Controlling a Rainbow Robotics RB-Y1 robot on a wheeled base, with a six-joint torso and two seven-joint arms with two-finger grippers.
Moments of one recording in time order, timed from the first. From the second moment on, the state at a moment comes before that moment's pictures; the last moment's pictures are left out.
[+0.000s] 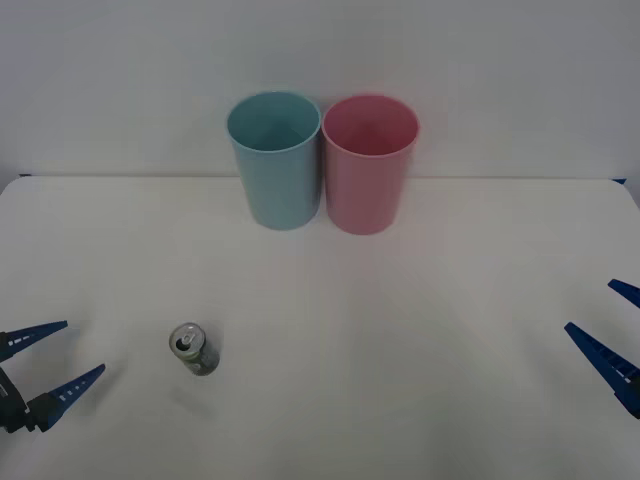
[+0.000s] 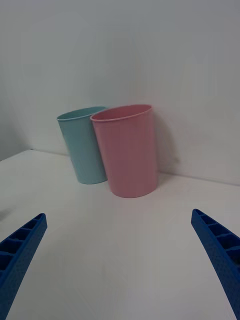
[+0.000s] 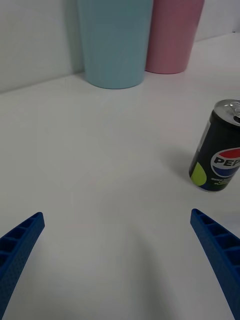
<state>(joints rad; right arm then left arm) 0.35 -0.40 -0.52 -1.66 0.96 -1.22 0.00 0.11 0.56 0.46 -1.12 -1.21 -1.28 -0.27</state>
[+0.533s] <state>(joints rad) 0.35 -0.40 -0.52 -1.66 0.96 -1.22 0.00 0.13 0.56 0.43 -1.12 -1.21 -1.41 -0.32</state>
